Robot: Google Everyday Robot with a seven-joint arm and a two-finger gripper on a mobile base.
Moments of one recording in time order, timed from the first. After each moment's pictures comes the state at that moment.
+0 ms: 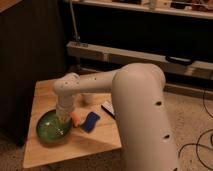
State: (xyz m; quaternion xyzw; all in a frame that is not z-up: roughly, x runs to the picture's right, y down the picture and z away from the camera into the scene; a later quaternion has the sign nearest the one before) arm -0.240 0.170 0.794 -0.42 0.09 0.48 0.77
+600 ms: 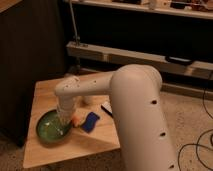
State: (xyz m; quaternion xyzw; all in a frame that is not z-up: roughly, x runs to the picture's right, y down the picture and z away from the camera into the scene) arm -0.235 0.176 0.813 -0.42 0.09 0.48 0.77
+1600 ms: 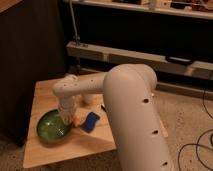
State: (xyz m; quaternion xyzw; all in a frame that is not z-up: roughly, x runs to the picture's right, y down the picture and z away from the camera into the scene) arm -0.224 0.178 0.820 -0.41 0.13 0.45 0.78
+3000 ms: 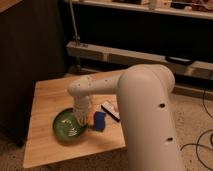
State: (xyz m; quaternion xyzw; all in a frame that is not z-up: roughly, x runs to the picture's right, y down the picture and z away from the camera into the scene) arm -0.130 0.188 0.821 -0.39 0.20 0.49 0.75
